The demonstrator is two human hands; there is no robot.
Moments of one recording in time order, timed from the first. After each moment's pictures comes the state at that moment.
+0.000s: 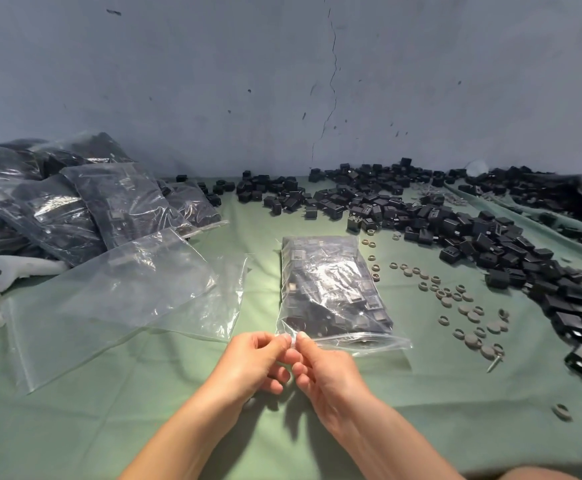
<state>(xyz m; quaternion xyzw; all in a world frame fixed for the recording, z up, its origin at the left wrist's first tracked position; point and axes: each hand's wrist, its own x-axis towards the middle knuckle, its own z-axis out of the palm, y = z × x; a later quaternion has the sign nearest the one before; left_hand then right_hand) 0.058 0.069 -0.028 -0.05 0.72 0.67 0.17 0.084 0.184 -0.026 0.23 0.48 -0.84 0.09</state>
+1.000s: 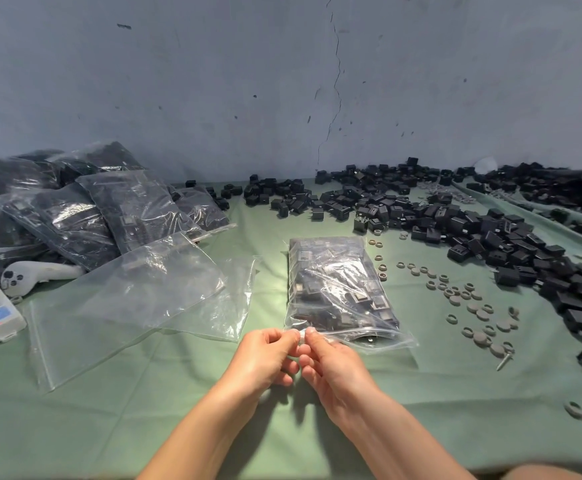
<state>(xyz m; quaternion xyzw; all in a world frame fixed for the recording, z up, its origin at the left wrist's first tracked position) 0.061 0.078 -0.018 -0.06 0.74 0.65 0.14 0.080 0.184 -0.026 0.21 0.46 -0.86 0.09</state>
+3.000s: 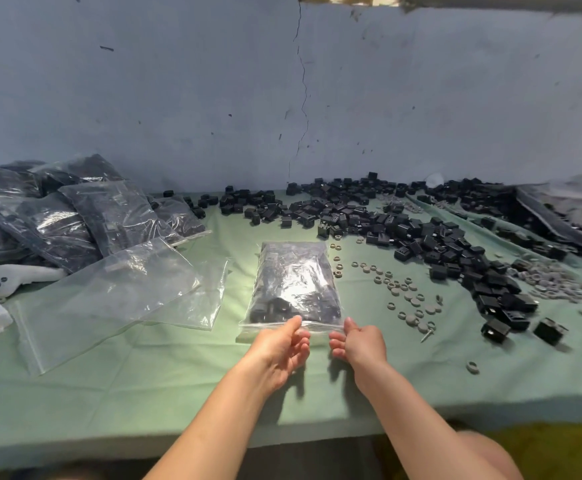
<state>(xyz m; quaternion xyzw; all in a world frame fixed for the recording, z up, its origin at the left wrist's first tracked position) 0.085 0.146 -0.013 -0.19 0.51 0.81 0.22 0.092 0.274 -0.033 0.33 0.58 -0.74 -0.06</state>
